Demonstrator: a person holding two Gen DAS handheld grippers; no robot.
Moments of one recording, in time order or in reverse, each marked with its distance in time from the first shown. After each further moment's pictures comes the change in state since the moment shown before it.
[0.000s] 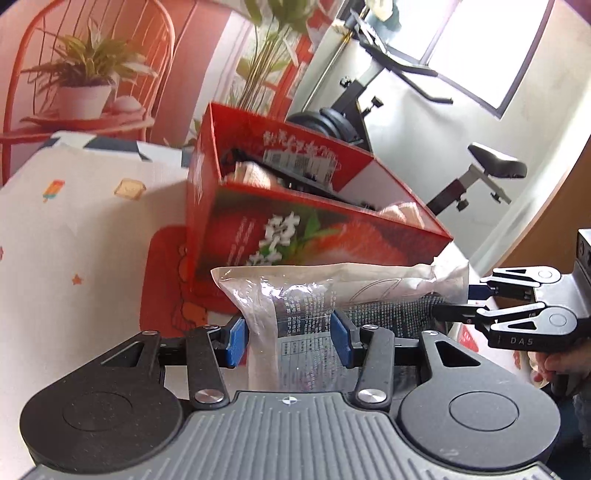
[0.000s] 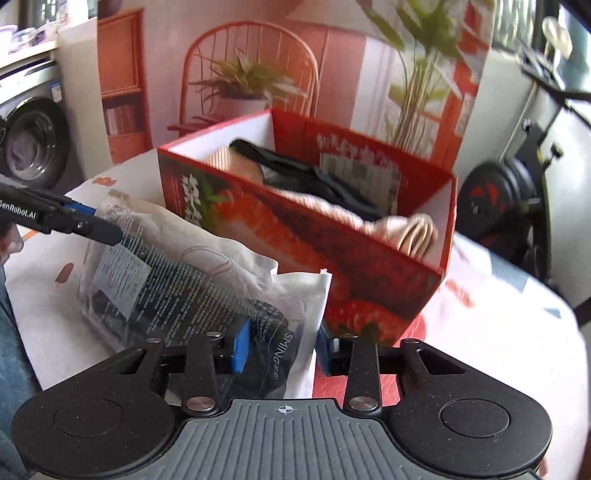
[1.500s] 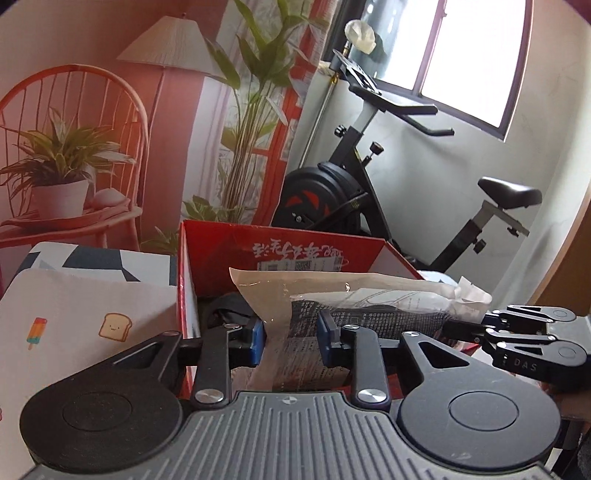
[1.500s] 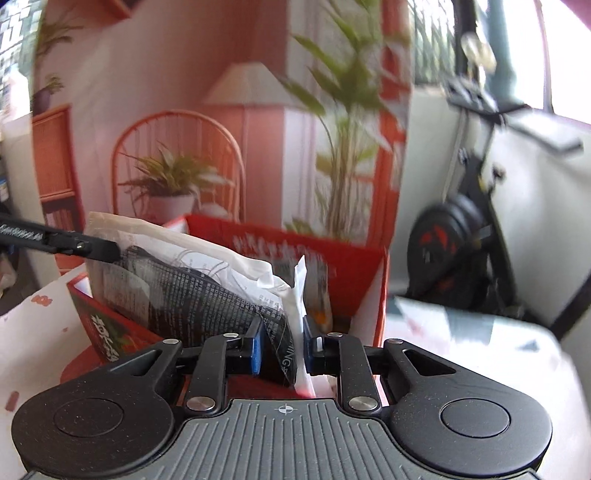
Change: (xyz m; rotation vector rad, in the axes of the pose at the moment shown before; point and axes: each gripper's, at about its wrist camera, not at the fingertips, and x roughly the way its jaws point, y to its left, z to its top) left arm 0.047 -0.025 0.102 0.128 -0.129 0.068; right arm 0.030 -0.065 0.041 0.216 -0.248 -0.114
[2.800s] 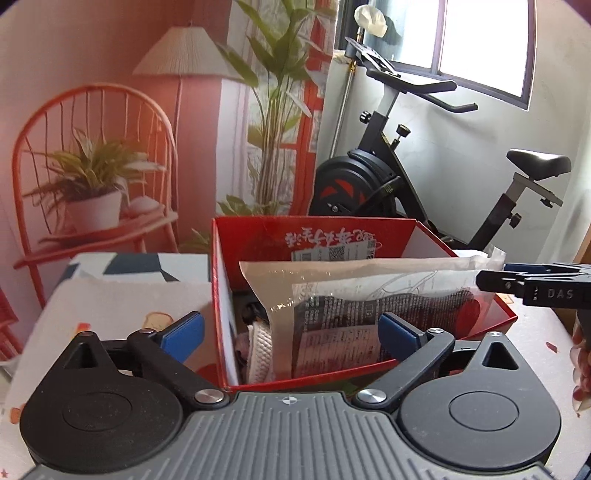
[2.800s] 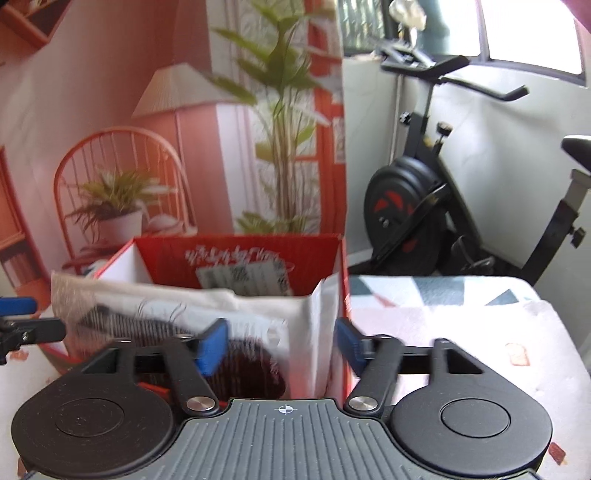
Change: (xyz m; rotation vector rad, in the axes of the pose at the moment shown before) left arm -0.015 -0.015 0.002 0.086 0.020 0.164; right arm 0.002 -0.011 0.016 0.187 0.011 -0.138
